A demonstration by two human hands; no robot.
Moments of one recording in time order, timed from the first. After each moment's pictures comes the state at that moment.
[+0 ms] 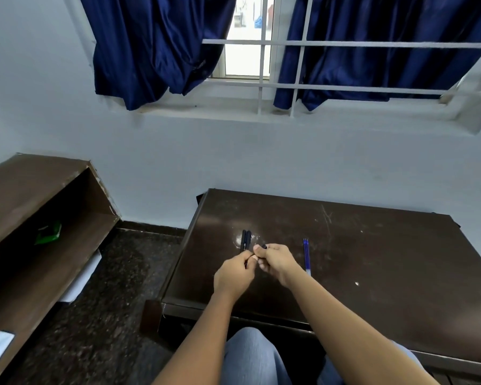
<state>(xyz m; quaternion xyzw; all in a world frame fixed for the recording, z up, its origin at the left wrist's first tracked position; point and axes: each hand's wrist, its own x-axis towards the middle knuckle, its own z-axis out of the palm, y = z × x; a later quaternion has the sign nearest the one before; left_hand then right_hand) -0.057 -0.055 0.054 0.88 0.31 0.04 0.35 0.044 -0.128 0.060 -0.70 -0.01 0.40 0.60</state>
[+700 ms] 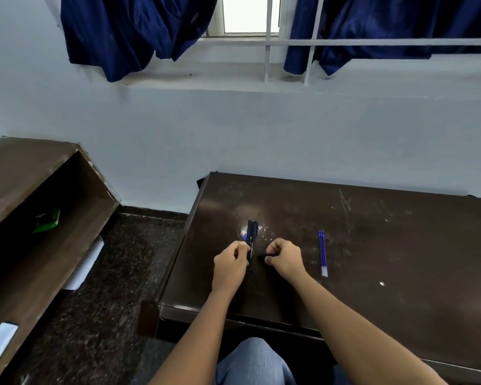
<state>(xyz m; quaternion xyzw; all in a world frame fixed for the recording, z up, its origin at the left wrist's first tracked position) -0.026 -0.017 0.008 0.76 0.40 0.13 0.50 0.088 -0.110 -0.020 -0.86 -0.18 0.26 0.39</state>
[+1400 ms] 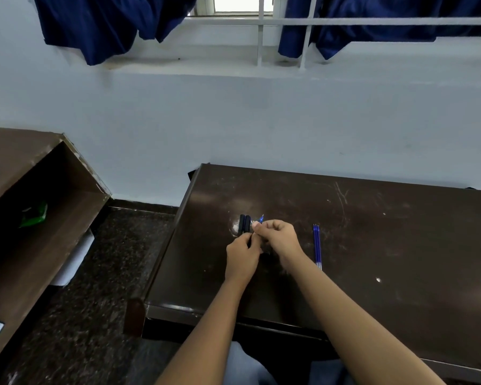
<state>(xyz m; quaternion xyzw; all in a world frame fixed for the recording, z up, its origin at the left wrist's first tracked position) 0.016 -0.041 0.000 0.75 0.37 0.14 0.53 0.102 -0.102 0.003 -0.70 -0.06 0.34 0.62</state>
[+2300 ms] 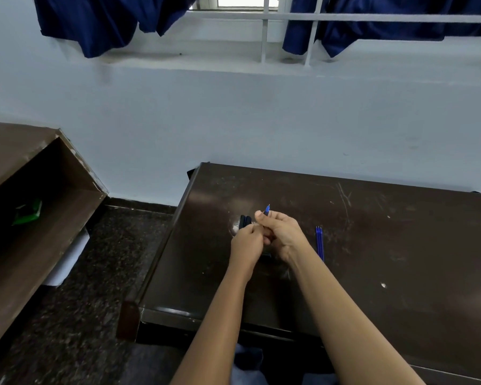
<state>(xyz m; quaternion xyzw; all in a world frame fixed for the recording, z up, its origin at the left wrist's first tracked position) 0.036 -0.041 0.041 0.64 0.43 0.05 0.63 0.112 -0.090 0.022 -0.61 0.02 0.41 0.67</state>
